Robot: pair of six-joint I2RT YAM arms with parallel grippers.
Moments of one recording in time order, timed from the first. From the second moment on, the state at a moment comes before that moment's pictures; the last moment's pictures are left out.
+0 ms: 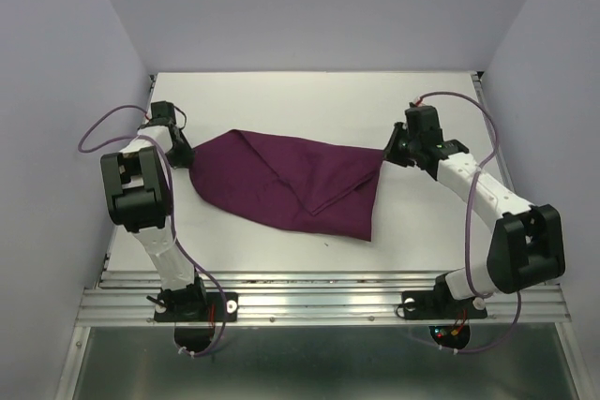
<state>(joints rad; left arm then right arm) 0.18 1.91 1.27 -0.48 -0.05 -0.36 0.30 1.44 1.05 -0.36 0.01 0.56</state>
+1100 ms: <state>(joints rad) -0.33 1.41 1.37 -0.48 0.45 -0.44 0.44 1.67 0.91 -0.25 -0.03 0.65</state>
